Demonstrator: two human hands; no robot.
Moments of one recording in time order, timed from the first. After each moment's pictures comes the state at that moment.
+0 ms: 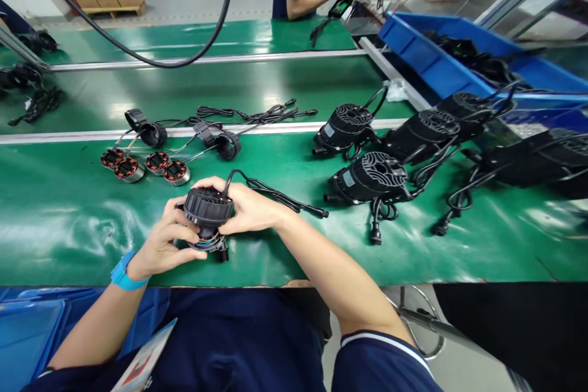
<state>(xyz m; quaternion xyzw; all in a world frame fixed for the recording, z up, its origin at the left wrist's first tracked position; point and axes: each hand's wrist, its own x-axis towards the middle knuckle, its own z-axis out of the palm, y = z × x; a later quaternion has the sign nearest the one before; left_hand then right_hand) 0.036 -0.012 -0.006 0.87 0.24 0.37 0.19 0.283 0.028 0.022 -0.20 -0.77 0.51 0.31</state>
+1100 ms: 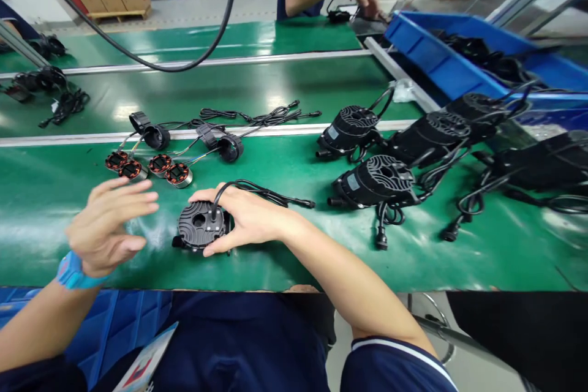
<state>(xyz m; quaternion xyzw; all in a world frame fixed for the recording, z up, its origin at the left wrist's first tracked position) 0.002 0.006 0.059 0.88 0.26 0.39 -0.06 0.285 0.018 0.036 -0.26 -0.85 0.38 0.25</state>
